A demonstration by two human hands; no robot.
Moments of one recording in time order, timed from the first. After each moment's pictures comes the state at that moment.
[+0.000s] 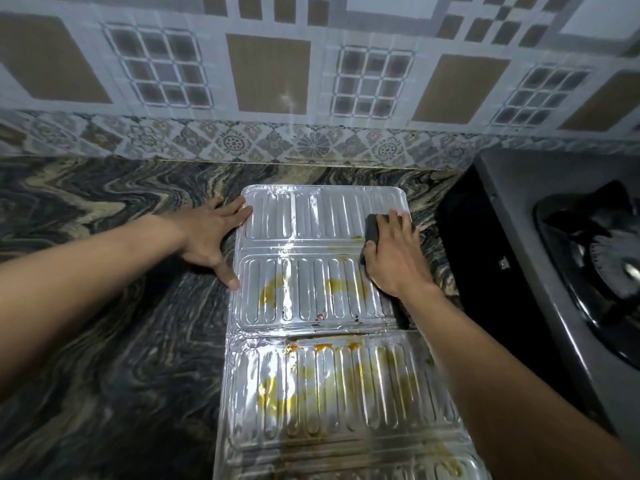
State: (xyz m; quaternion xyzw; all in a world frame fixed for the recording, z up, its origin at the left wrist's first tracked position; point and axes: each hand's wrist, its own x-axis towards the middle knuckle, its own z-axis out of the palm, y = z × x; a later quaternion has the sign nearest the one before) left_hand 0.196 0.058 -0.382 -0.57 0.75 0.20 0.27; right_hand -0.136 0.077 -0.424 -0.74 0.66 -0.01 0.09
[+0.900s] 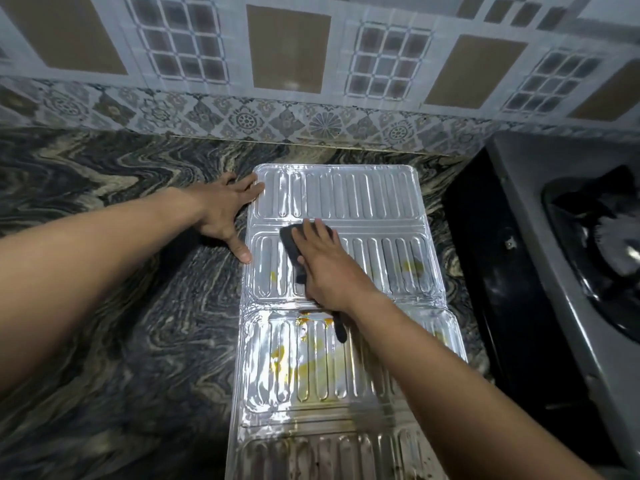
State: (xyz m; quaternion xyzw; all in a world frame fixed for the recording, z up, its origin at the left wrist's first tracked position) left_hand 0.197 0.061 -0.379 -0.57 0.75 0.21 0.25; right_hand -0.041 0.136 -0.421 -0.86 0.47 -0.02 0.21
